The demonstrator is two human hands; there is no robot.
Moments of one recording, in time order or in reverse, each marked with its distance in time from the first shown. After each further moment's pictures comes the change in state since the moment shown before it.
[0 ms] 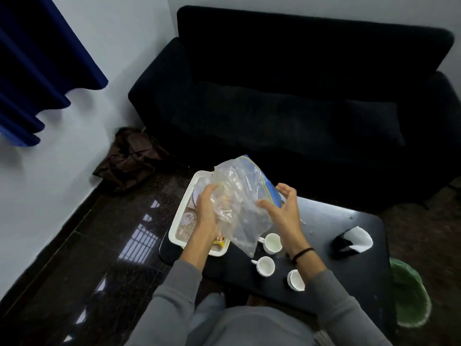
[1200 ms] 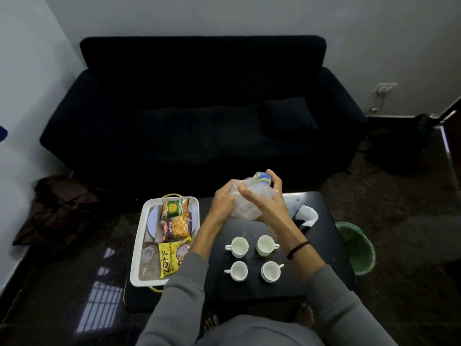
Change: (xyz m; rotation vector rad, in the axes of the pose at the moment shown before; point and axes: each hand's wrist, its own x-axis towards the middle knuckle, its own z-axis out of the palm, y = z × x) left_hand -0.019 -0.031 0.119 0.544 -0.648 0.287; right_hand -0.021 -0.050 -0.056 0.346 0.151 0.020
